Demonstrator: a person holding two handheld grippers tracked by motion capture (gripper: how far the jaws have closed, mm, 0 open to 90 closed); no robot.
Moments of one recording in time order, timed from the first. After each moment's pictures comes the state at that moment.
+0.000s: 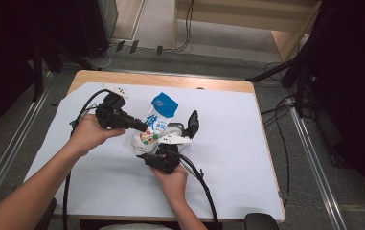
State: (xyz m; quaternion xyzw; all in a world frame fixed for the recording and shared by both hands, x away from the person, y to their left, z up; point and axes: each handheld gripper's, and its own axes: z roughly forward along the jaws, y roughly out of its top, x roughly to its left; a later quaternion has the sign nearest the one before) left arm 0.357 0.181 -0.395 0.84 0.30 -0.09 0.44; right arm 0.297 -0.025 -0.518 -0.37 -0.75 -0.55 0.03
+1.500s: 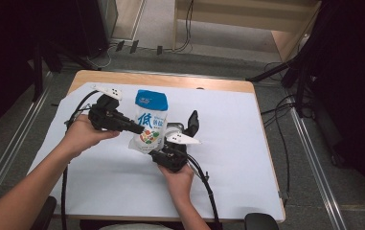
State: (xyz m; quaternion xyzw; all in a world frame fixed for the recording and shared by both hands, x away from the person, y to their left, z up) left arm 0.345 0.194 -0.387 0.85 0.26 -0.09 0.45; right arm 0.299 -0.045 -0.516 -0.39 -0.73 -0.57 -0.01
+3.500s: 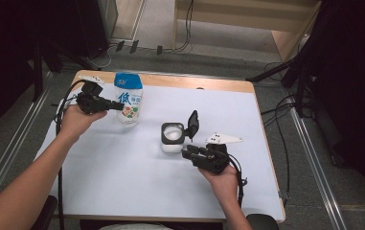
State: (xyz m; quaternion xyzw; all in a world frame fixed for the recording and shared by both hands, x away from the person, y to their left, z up) left arm 0.417 0.260 -0.439 0.80 0.41 0.02 0.44; right arm 0.291 -0.153 -0.477 -0.37 -0.78 -0.50 -0.04
